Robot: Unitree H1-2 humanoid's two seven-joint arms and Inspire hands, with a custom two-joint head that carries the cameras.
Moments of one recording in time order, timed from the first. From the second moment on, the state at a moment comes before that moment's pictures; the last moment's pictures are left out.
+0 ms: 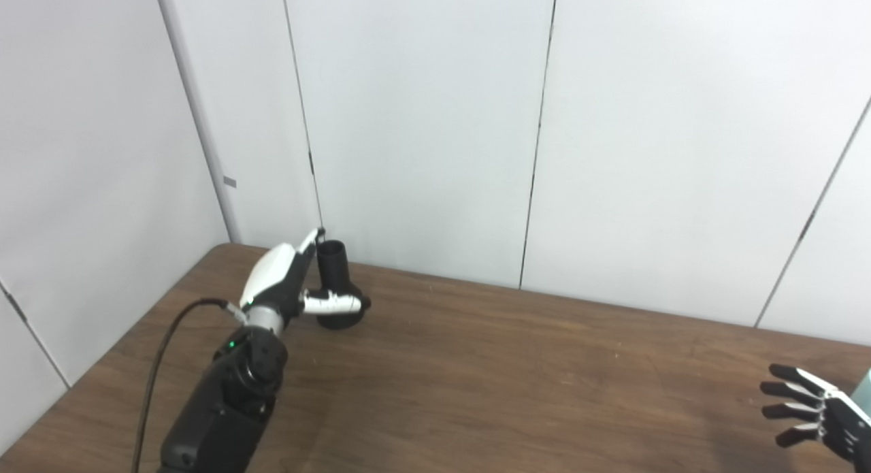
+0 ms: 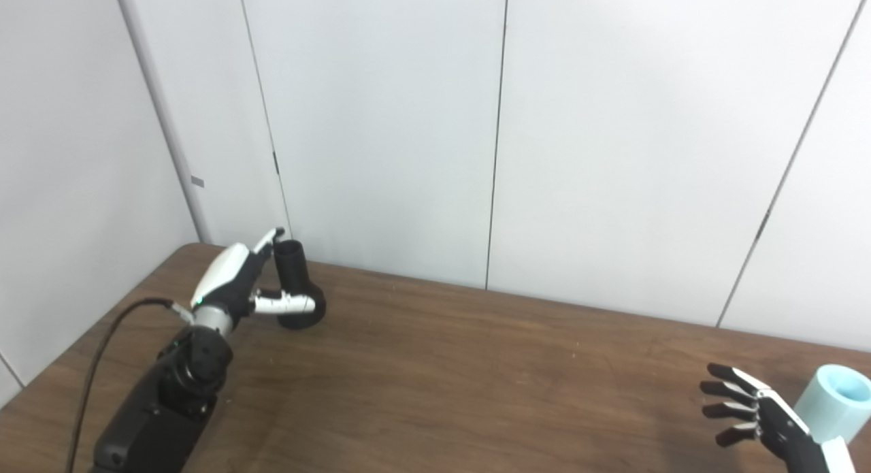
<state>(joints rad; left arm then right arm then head) -0.45 0.46 0.03 0.18 0.56 0.37 -0.05 -0.06 -0.24 -0.09 -0.21 -0.22 -0.15 0.00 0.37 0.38</state>
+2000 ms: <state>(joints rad) -0.57 0.49 -0.13 0.49 0.58 0.35 0.10 -0.03 -0.27 -0.10 -0.25 -0.21 -0.13 0.01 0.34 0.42</state>
